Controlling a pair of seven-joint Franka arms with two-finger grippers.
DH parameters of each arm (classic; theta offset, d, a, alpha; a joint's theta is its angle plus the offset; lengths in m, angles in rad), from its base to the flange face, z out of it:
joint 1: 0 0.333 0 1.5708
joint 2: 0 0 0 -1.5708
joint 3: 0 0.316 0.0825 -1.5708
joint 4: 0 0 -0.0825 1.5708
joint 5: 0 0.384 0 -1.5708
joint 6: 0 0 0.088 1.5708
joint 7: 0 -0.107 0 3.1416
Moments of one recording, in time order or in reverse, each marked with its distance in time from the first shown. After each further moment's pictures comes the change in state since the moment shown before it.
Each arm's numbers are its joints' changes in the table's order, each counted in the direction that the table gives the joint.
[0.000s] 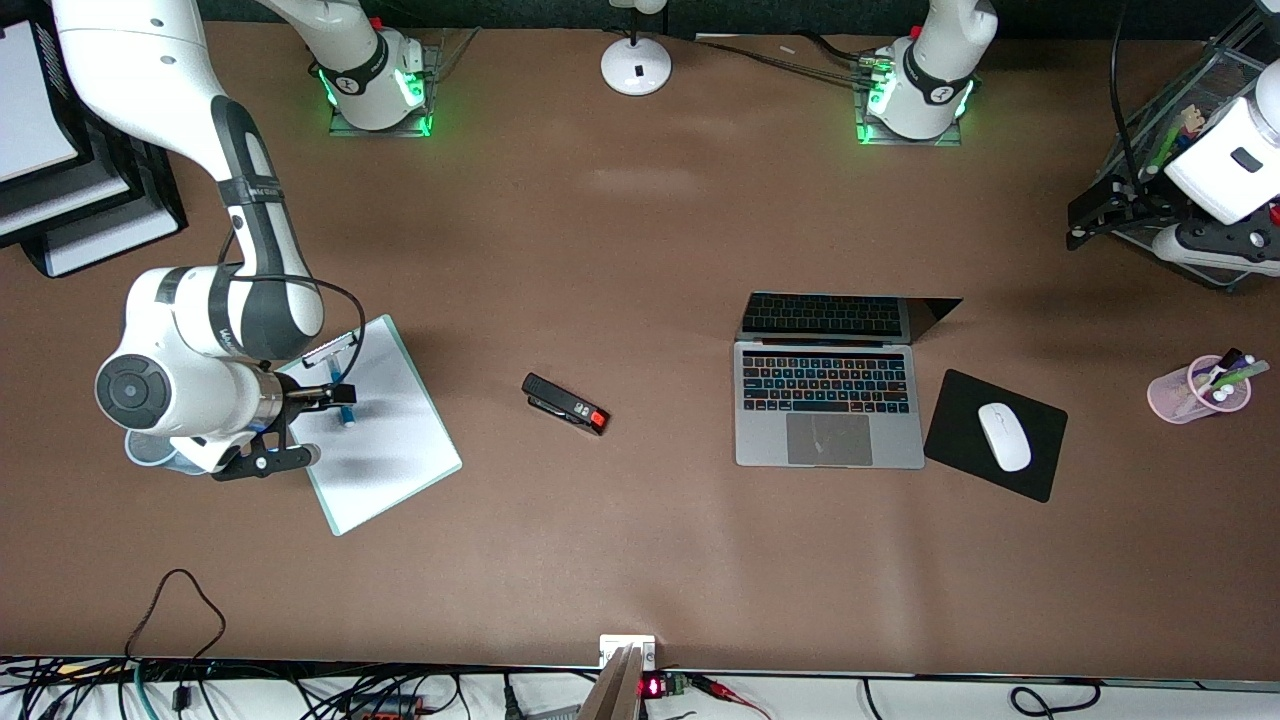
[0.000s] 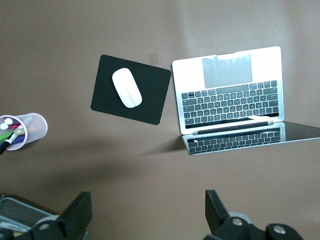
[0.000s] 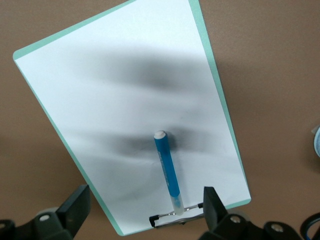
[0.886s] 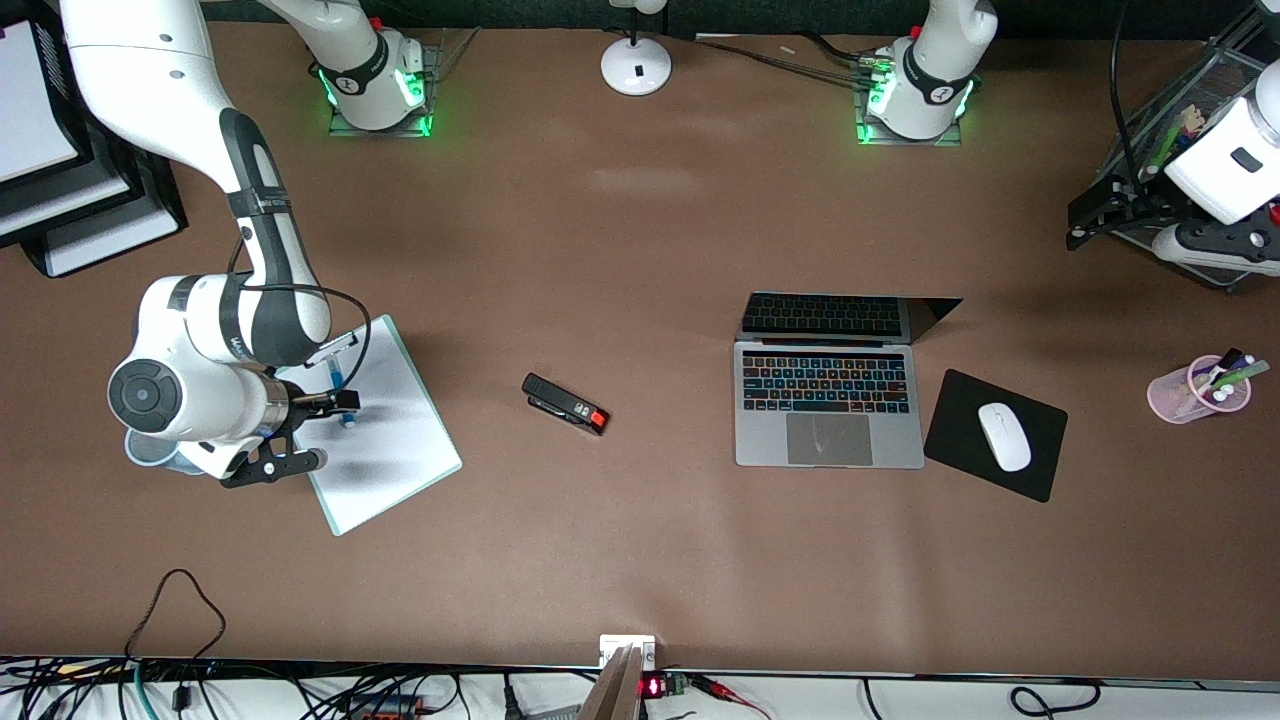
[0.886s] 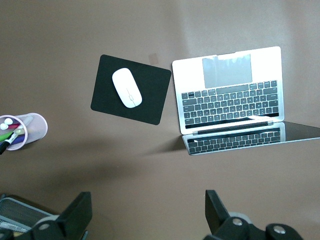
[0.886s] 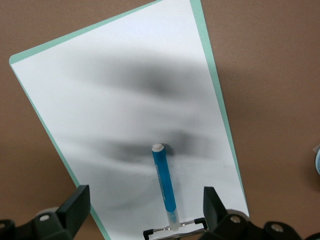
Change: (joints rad) left arm 0.000 0.000 0.000 0.000 0.000 0.000 0.000; right arm 0.000 -0.019 0.000 0.000 0.006 -0.045 0.042
